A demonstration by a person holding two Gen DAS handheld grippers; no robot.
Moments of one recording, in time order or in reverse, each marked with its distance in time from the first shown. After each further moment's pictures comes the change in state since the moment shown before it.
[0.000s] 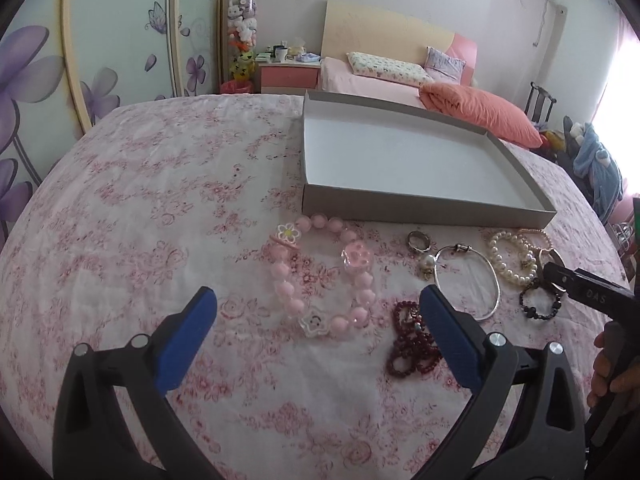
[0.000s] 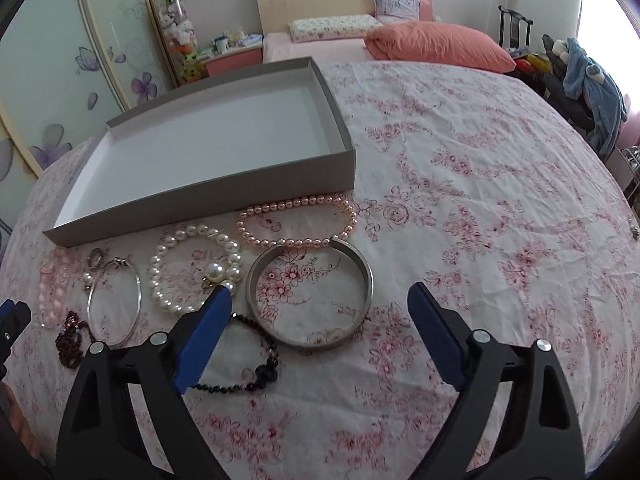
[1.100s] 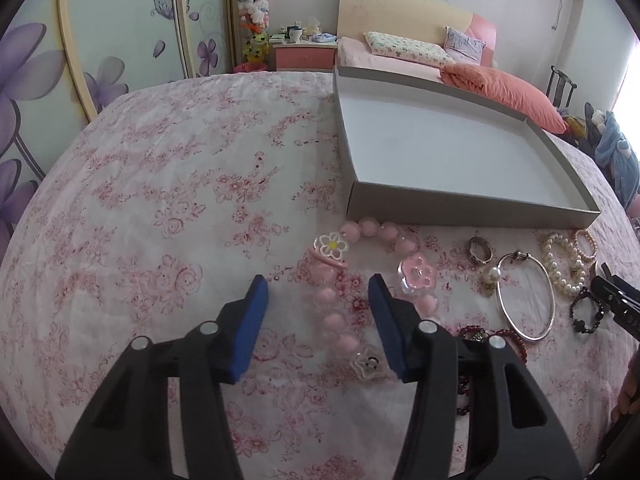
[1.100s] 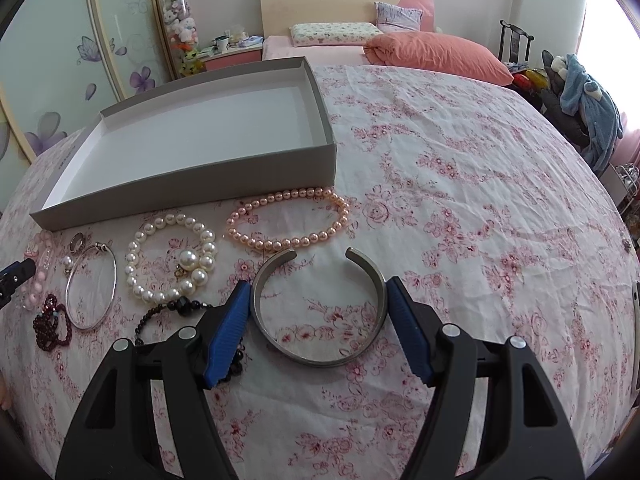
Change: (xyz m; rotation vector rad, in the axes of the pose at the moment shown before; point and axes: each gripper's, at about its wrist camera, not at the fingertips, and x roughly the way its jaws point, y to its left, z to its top) left arm 0.044 0.021 0.023 0.009 0.074 0.074; right arm 0.001 -0.011 -0.005 -0.039 -0.039 -0.021
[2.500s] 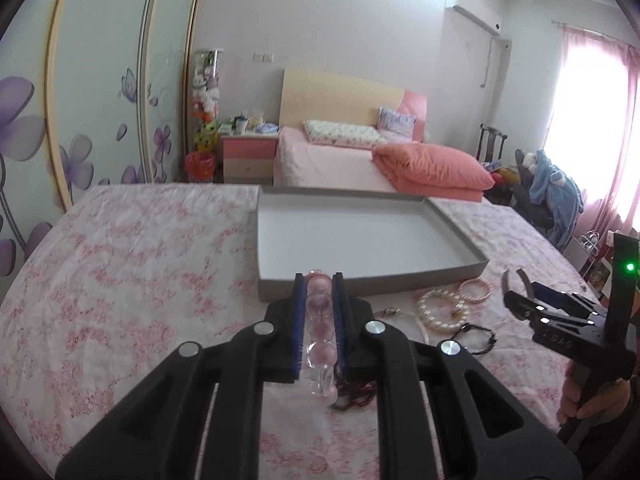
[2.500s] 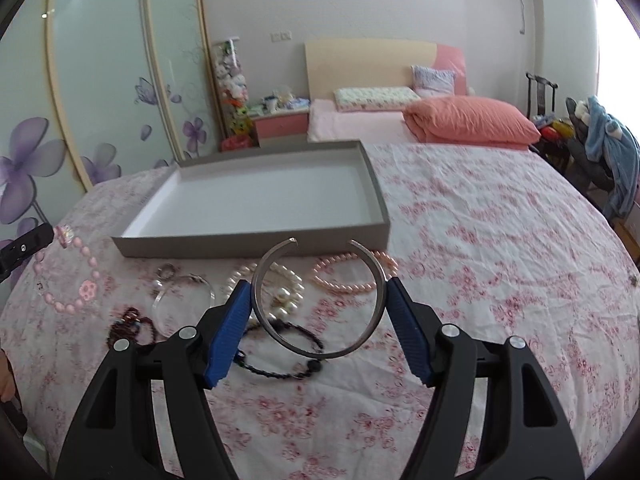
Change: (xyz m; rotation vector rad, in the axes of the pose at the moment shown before) left arm -0.114 -0.031 -0.006 0.062 -0.355 -0.216; right arm -0.067 0.020 -0.006 -0.069 -0.279 0.168
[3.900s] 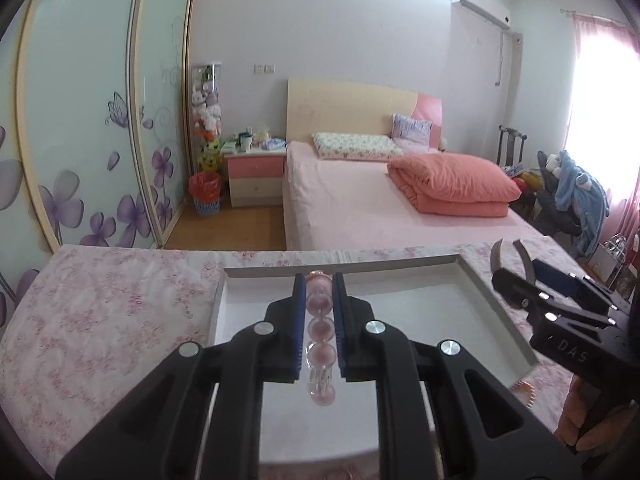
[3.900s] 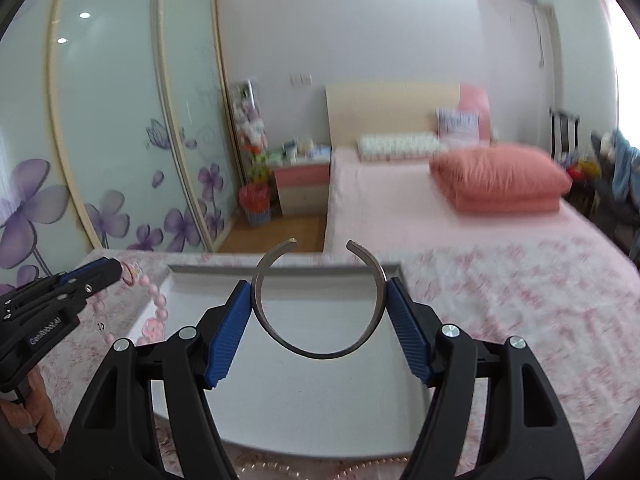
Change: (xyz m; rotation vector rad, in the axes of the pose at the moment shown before) left arm 0.151 -0.033 0.103 0.040 -0.005 0.085; right arm 0.105 0.005 0.109 0.010 -0.080 0.071
